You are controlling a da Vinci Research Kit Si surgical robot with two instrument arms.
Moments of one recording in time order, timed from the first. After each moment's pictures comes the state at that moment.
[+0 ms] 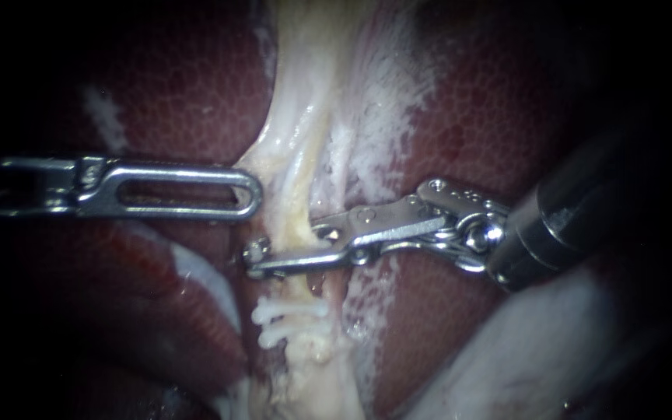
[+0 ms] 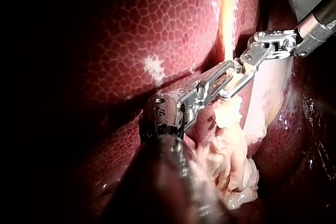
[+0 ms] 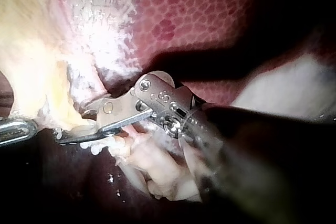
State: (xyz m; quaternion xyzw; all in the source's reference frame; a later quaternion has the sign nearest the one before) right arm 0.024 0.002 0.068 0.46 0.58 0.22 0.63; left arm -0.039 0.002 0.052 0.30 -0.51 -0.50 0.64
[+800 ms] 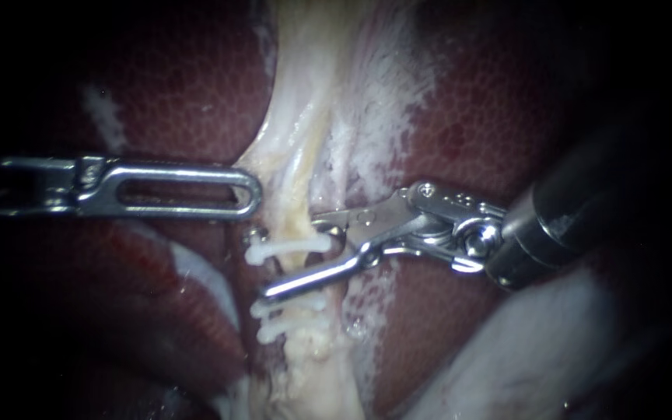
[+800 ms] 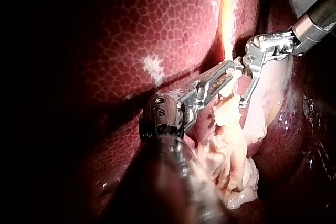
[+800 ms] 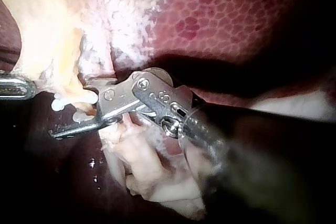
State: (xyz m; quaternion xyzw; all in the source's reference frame) right arm 0.025 0.002 0.067 0.37 0.63 0.14 0.67; left arm -0.039 0.002 0.052 0.30 -0.51 -0.50 0.64
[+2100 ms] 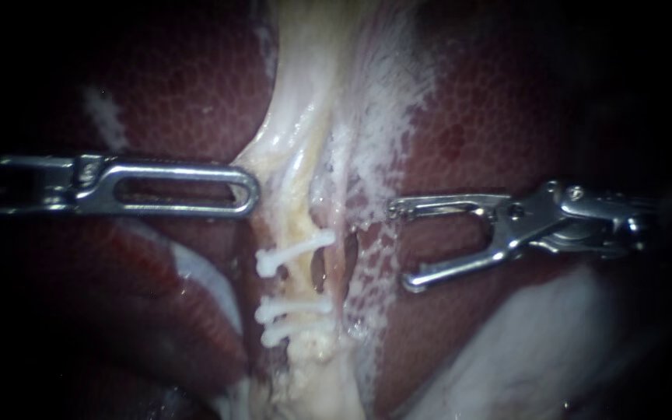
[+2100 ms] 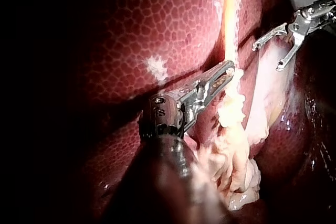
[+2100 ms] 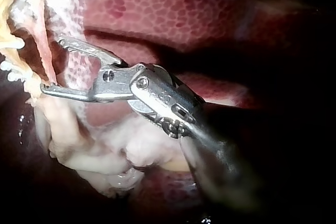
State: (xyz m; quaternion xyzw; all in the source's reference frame) right arm 0.009 0.004 0.063 0.28 0.63 0.14 0.70; left arm -0.039 0.002 0.052 0.30 -0.51 -0.50 0.64
